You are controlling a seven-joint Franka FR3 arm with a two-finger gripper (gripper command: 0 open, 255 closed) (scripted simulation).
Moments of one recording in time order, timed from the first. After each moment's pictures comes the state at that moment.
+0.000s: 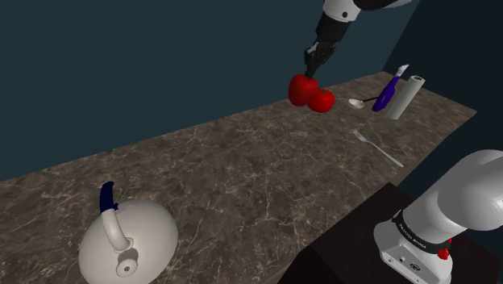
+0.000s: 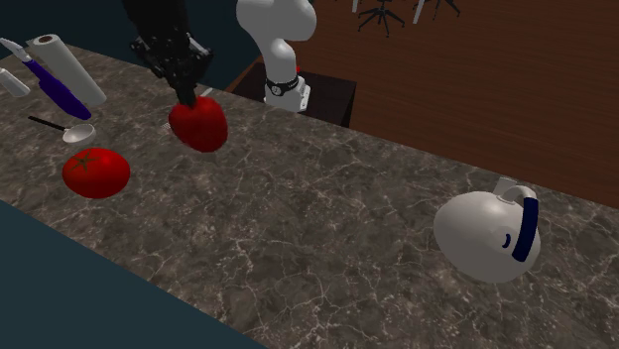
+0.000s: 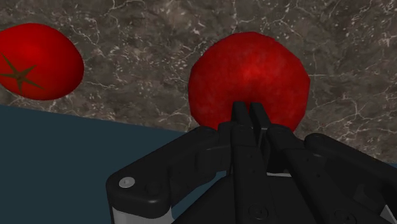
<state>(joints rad) -0.04 -0.36 0.13 -2.14 0.05 1.95 0.03</state>
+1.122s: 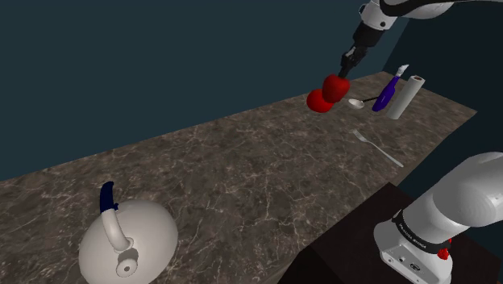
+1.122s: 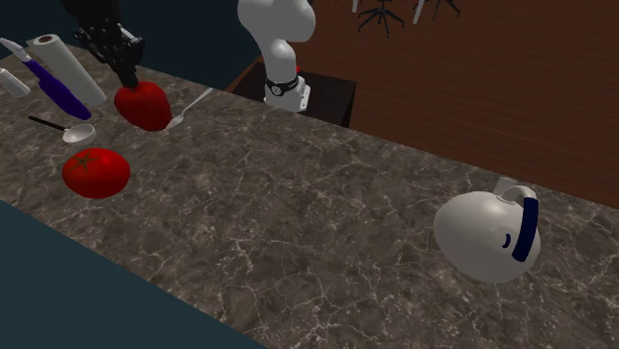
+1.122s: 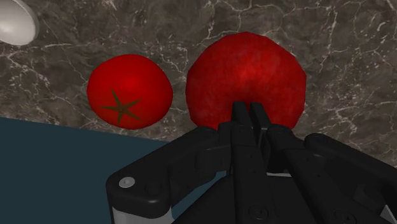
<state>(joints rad) -0.15 -0.41 -0.10 -2.24 0.02 1.99 -0.29</state>
